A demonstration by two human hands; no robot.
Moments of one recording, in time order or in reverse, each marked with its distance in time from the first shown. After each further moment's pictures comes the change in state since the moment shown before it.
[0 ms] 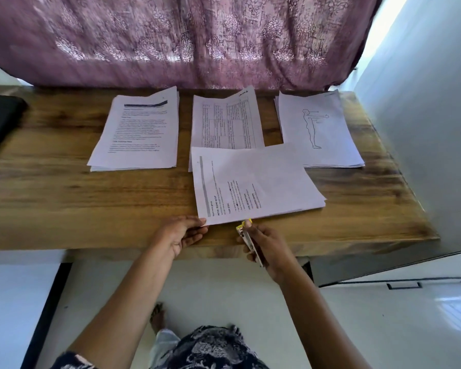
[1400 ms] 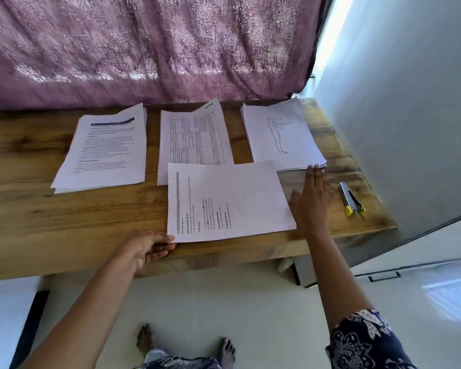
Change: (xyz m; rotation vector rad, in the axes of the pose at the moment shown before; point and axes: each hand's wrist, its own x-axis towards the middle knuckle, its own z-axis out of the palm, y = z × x) left_hand 0.006 0.007 -0.009 0.234 0.043 -0.043; right_hand 0.068 -0.062 -0.154 -1.326 0.910 -0.474
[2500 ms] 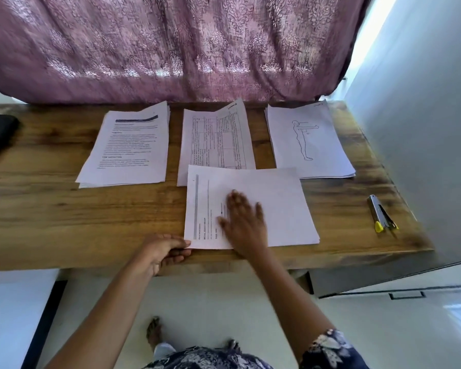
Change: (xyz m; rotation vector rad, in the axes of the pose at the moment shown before) left_hand 0.003 -0.003 0.001 -0.049 0.036 0.031; right_hand -0.072 -0.140 0.052 -0.027 -0.416 -0.470
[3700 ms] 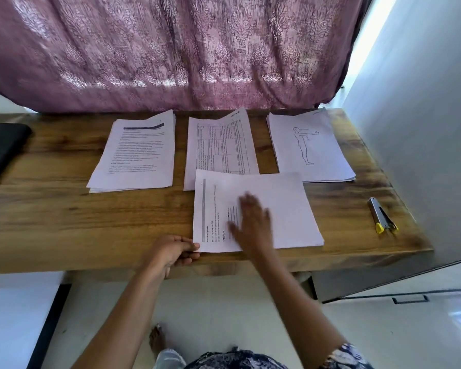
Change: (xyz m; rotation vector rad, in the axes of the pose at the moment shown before) left_hand 0.001 -0.002 0.001 0.074 0.006 0.047; right_hand -0.011 -0.009 -0.023 0.187 0.030 0.117
